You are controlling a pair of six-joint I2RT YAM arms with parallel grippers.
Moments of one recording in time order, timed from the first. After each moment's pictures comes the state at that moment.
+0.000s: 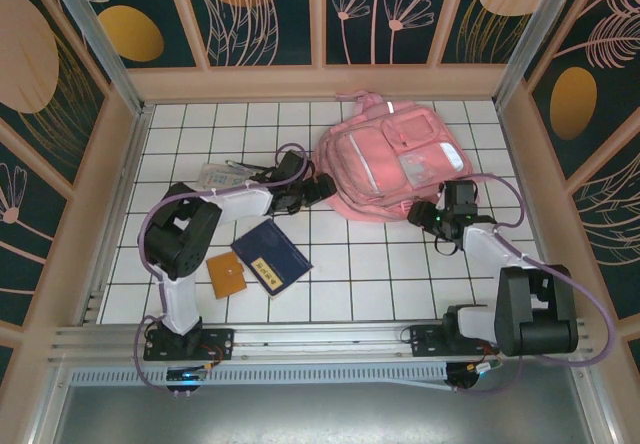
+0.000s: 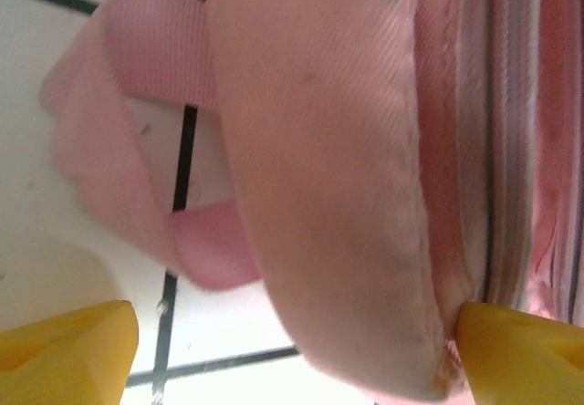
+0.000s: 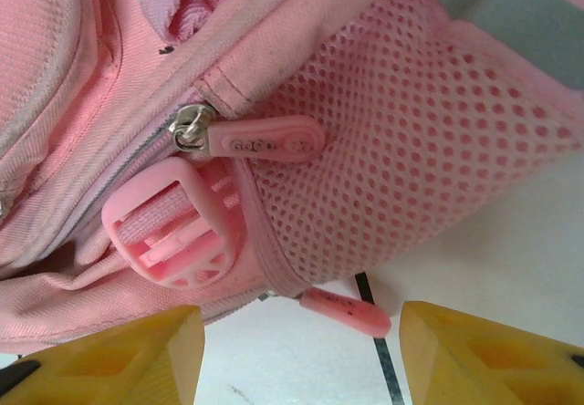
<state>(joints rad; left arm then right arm) -0.62 1.93 1.16 -0.11 0.13 -0.96 0.07 1.27 0.55 -0.24 -0.19 0.44</state>
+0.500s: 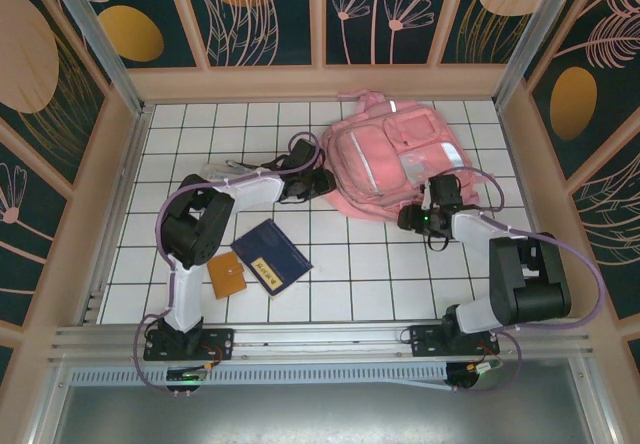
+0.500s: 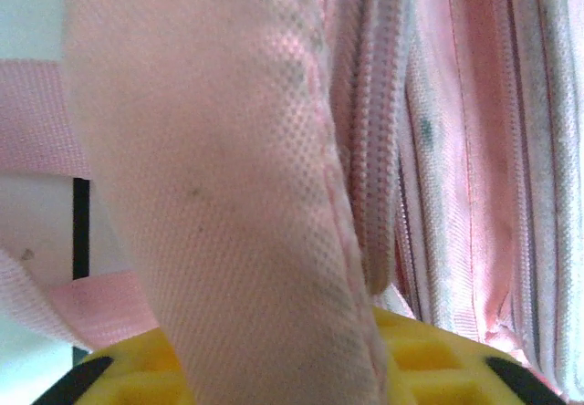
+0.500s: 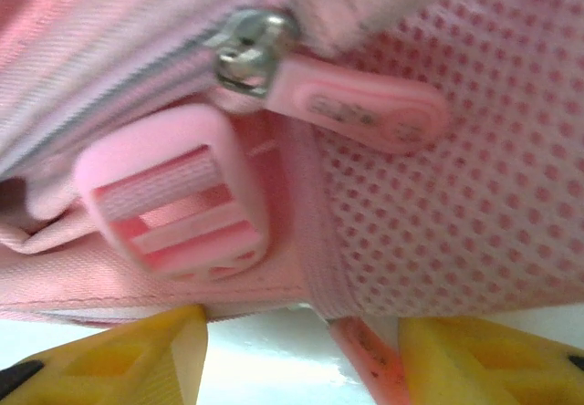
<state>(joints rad) -0.63 2.05 1.36 -0.19 0.14 -0.85 0.16 1.44 0.63 -0.25 -0.18 0.30</state>
